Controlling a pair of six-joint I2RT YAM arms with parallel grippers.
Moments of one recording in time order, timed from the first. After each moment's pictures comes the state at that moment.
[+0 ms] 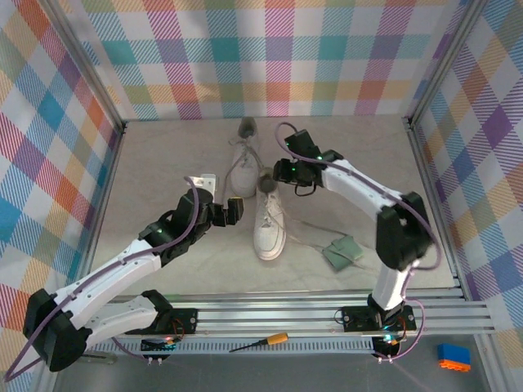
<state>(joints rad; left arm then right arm) -0.71 1.02 0.77 -0.32 -0.30 -0.42 0.56 1.74 1.41 -0.60 0.03 0.62</state>
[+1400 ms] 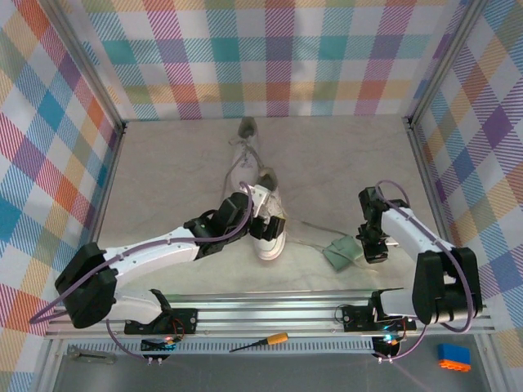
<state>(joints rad) -0.88 1.31 0.80 -0.06 -0.12 -0.31 0.12 1.33 0.73 -0.93 0.15 1.59</state>
